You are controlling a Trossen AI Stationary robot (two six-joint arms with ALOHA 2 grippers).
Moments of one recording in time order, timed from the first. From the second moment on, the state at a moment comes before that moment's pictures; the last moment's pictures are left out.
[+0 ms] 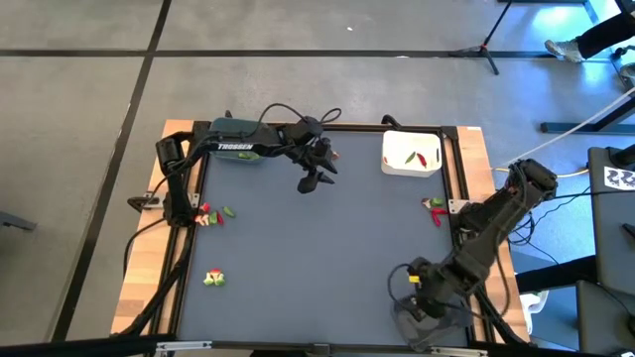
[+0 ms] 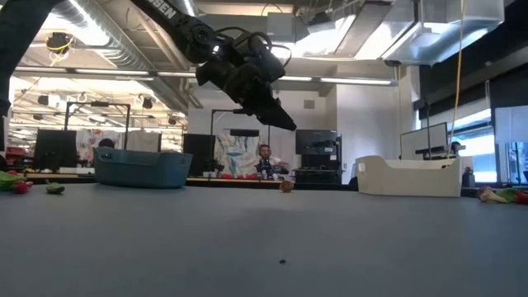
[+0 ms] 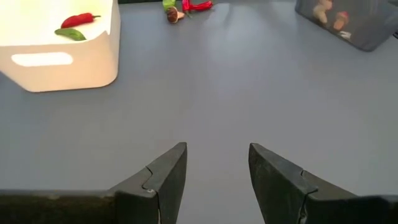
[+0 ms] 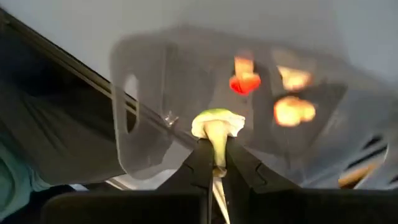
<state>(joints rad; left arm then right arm) 0.43 1.88 1.30 -0.20 0.54 0.41 0.87 1.46 1.12 -0.90 -0.19 1.85</state>
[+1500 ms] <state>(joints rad) 0.42 1.88 1.30 -0.19 0.54 0.42 0.81 1.36 0.96 -0.83 -0.10 1.85</state>
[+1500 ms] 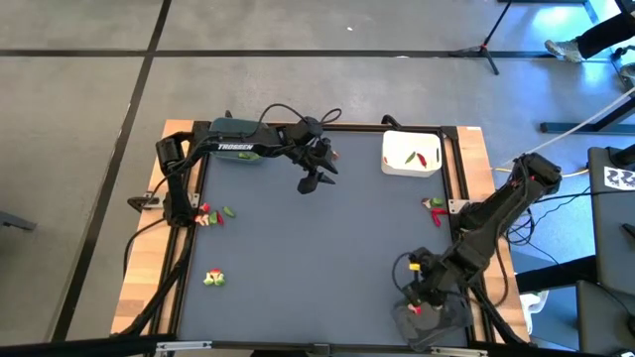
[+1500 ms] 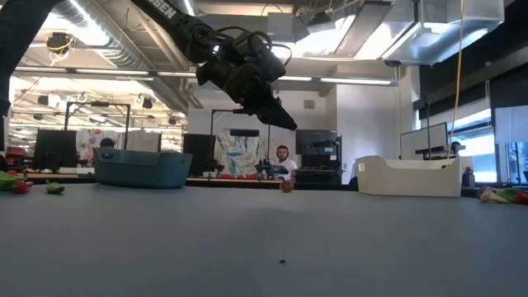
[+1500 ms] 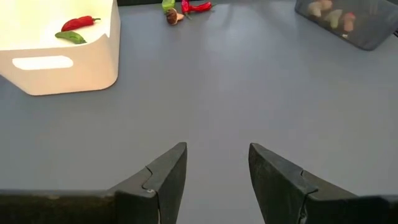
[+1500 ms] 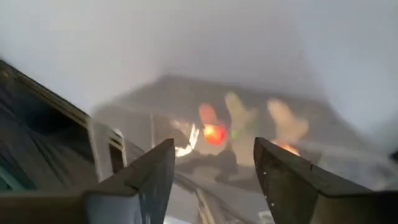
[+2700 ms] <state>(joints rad) 0.42 1.88 1.30 -0.20 0.54 0.38 -0.08 1.34 0.86 -1.24 0.19 1.04</state>
